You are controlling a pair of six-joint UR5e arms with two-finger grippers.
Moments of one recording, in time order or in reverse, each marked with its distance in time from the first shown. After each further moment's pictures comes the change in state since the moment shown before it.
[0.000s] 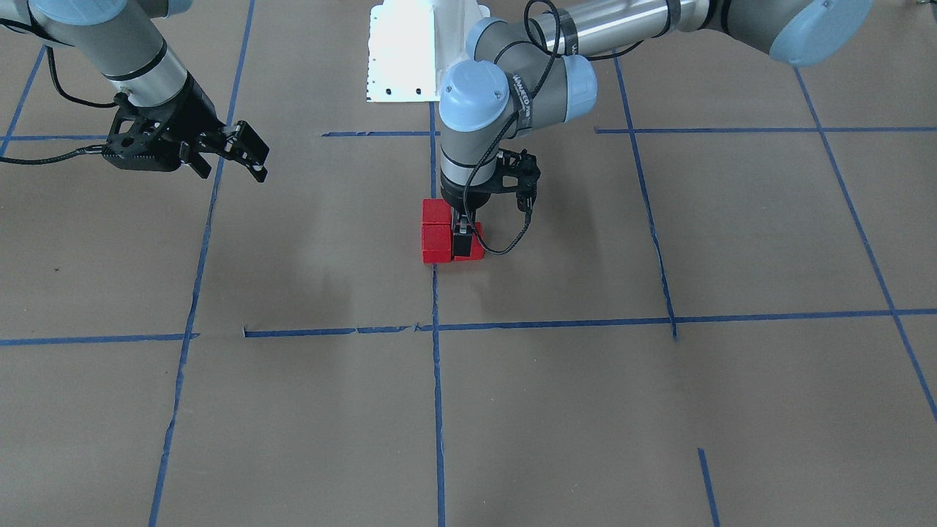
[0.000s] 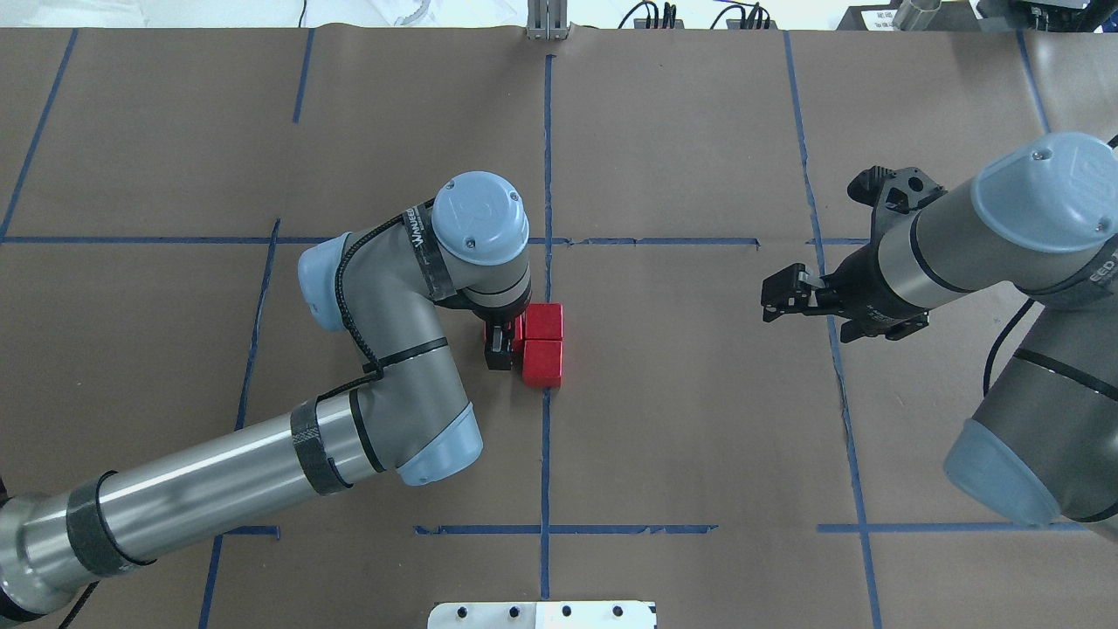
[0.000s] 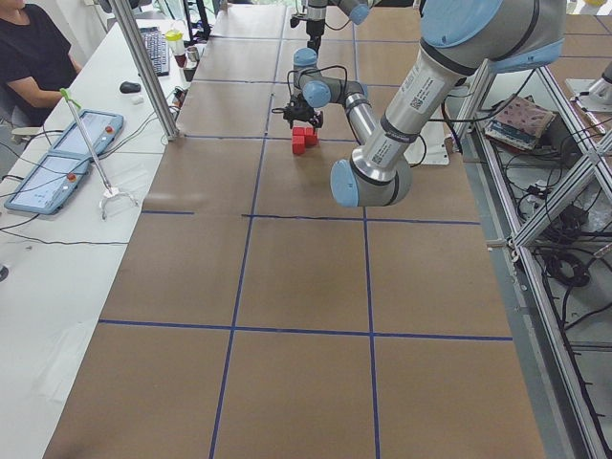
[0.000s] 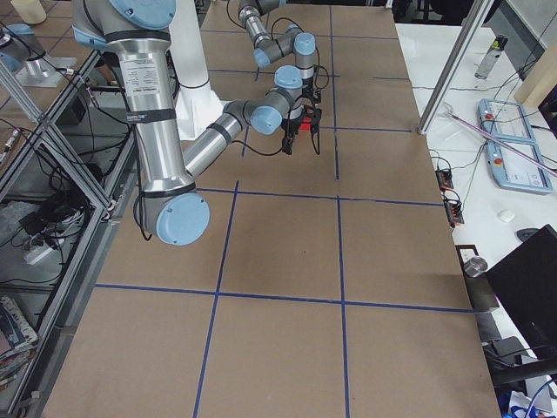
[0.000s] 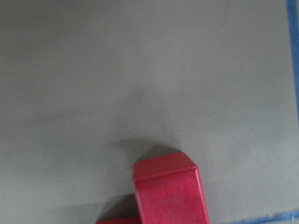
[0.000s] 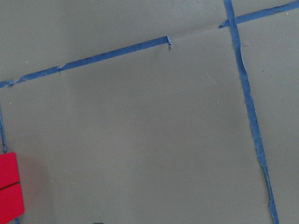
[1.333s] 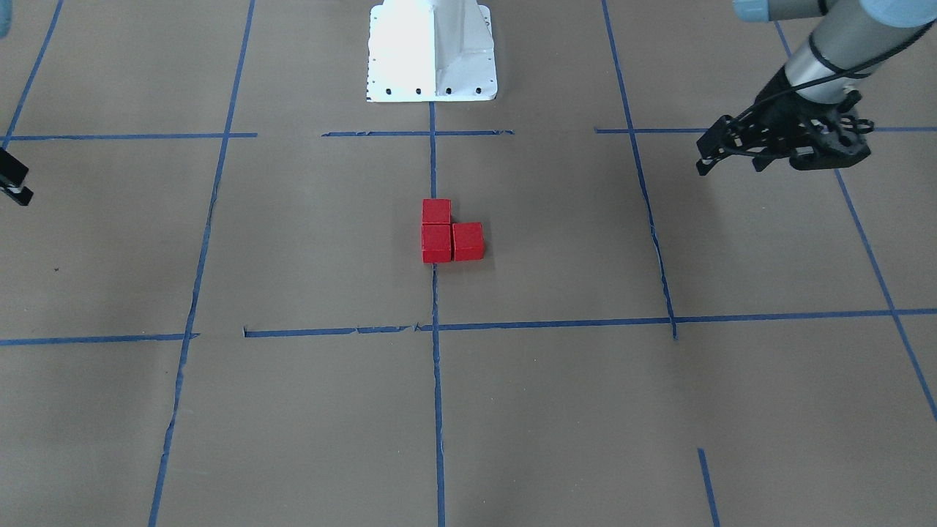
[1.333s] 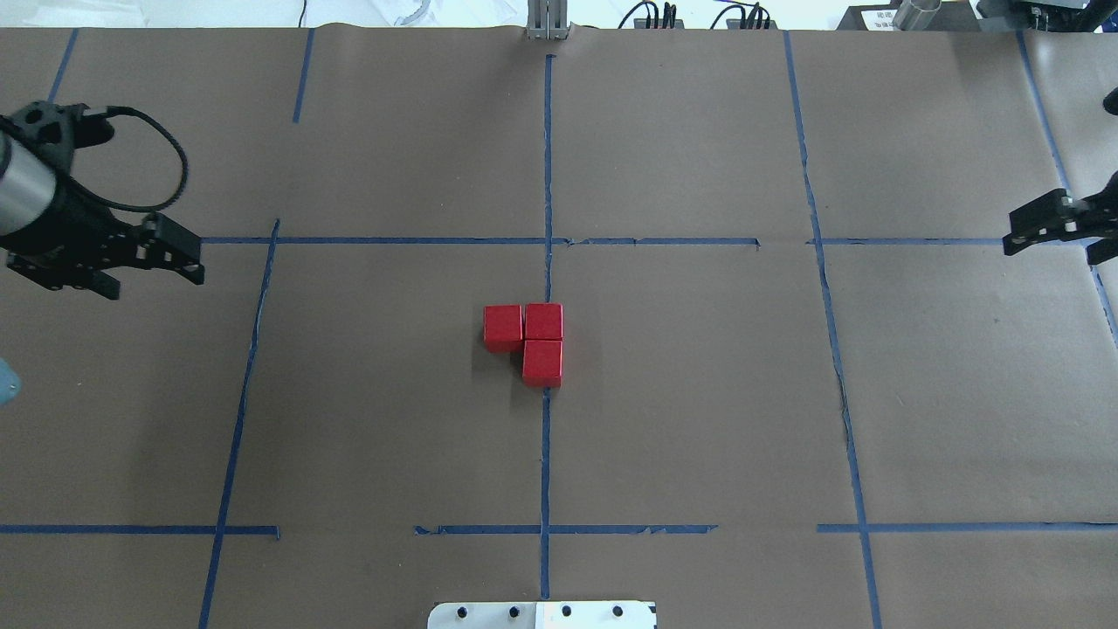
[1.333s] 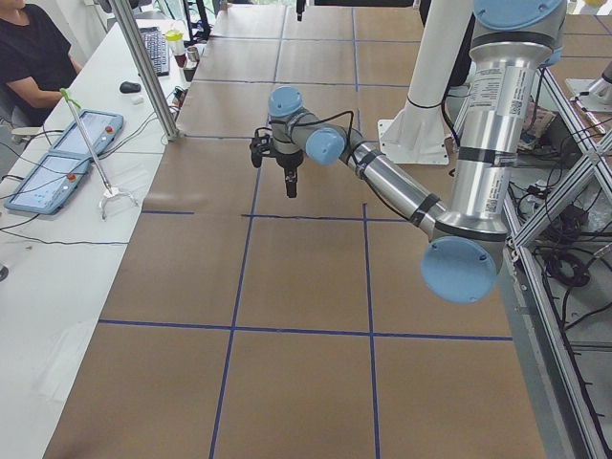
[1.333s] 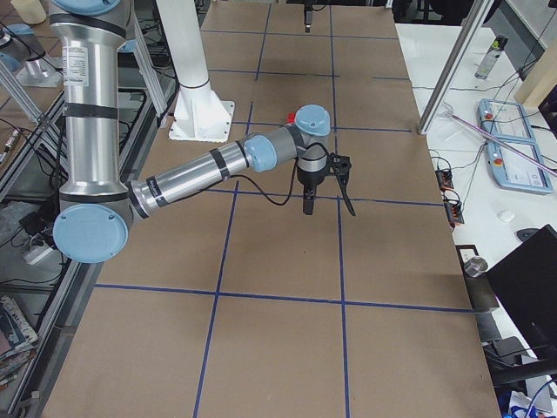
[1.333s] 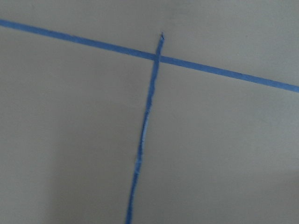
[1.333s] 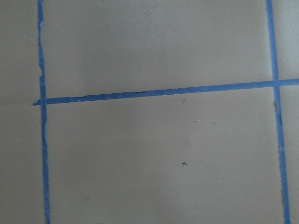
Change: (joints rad) left arm -0.556 0.678 -0.399 0.000 -0.412 1.655; right arm 0.541 -0.213 -0.091 -0.189 0.193 -0.810
